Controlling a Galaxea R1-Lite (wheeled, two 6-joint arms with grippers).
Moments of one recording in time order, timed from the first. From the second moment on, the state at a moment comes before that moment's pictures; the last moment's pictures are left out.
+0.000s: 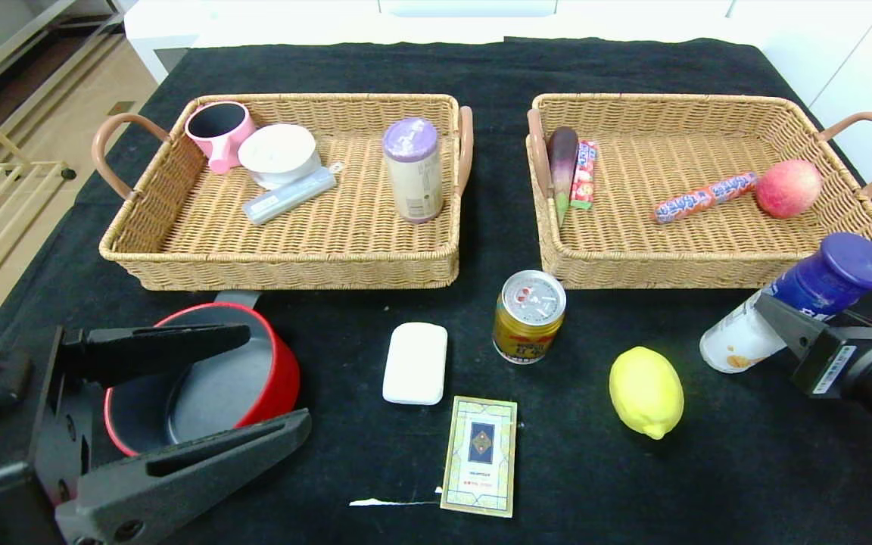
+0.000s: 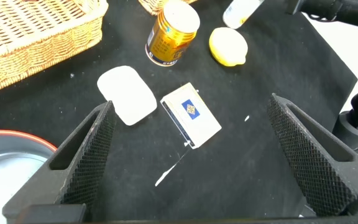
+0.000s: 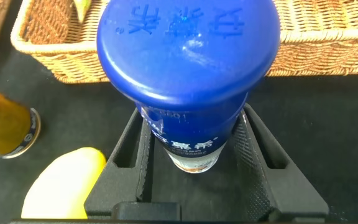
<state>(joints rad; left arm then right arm) -0.58 1.03 -0.73 -0.15 -0.28 -0.03 0.41 1.29 -0.43 -0.84 -0.35 0.12</state>
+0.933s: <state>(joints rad) -0.58 1.03 -0.73 -0.15 -0.28 -0.03 0.43 1.23 -0.98 -0.36 -0.29 0.08</state>
